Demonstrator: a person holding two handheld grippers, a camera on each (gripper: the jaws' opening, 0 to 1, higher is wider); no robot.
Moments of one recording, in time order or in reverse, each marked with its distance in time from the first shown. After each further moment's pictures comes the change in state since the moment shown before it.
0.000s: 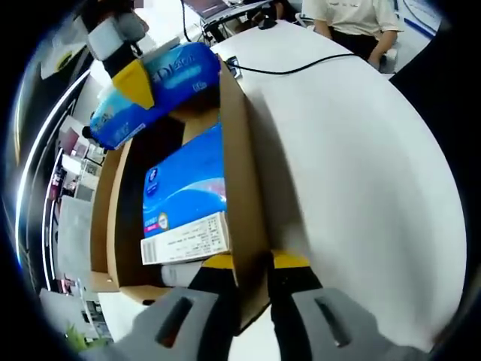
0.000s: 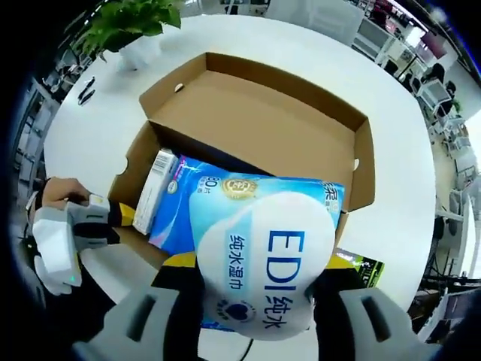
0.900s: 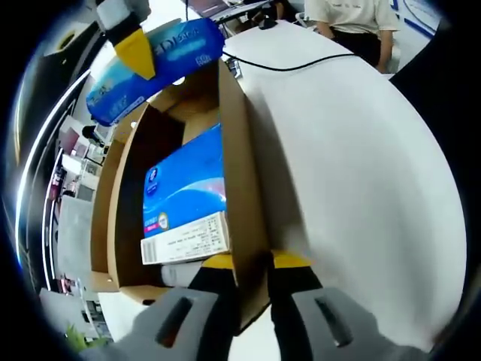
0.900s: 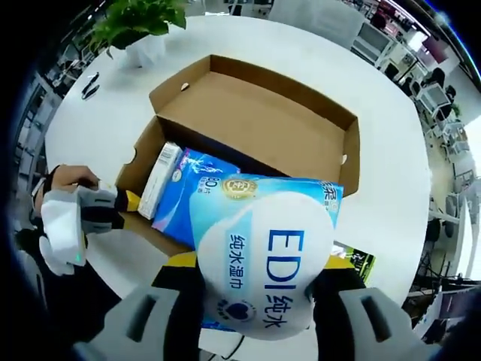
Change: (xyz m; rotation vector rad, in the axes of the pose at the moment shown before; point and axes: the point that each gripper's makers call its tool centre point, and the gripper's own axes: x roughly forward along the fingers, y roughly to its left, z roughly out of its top) left arm 0.000 0.002 -0.001 -0.003 0.001 0.001; right arm -0.025 -0.014 -0.015 -0.013 0.007 -0.014
